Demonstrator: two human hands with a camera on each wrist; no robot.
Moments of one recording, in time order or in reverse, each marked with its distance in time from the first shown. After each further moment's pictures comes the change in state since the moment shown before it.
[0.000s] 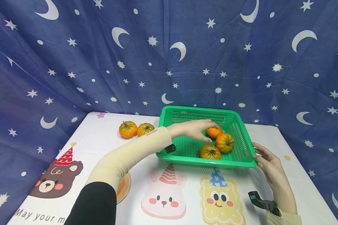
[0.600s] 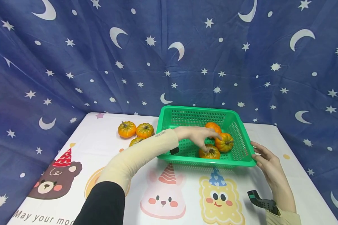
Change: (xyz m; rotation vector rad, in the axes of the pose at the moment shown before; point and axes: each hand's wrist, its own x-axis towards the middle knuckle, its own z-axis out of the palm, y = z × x) left_hand 0.025 -0.005 0.024 0.037 -0.192 0.061; right_hand -0.006 -0.012 0.004 0.002 0.005 0.011
